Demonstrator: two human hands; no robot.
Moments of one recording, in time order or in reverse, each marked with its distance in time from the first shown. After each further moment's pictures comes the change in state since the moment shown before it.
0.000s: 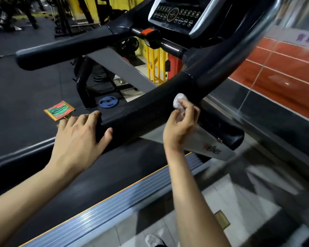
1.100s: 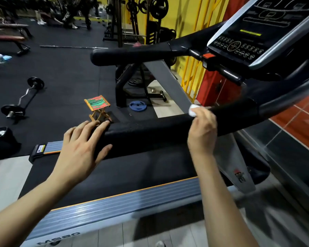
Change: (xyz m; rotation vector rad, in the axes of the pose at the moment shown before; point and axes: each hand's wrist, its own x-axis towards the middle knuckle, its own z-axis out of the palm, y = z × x) left_hand -0.130 -0.172 -0.011 -0.071 0.121 -0.078; right_hand -0.060 -0.096 0.035 -0.264 -0.506 -0.367
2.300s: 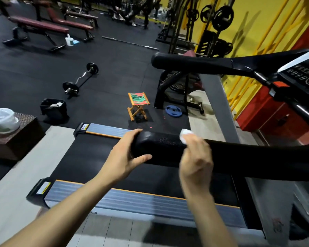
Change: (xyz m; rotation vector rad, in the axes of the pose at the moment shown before) left_hand -0.039 -0.042 0.000 -0.821 0.005 -0.471; right_hand -0.075 -0.152 0.056 0.168 -0.257 -0.239
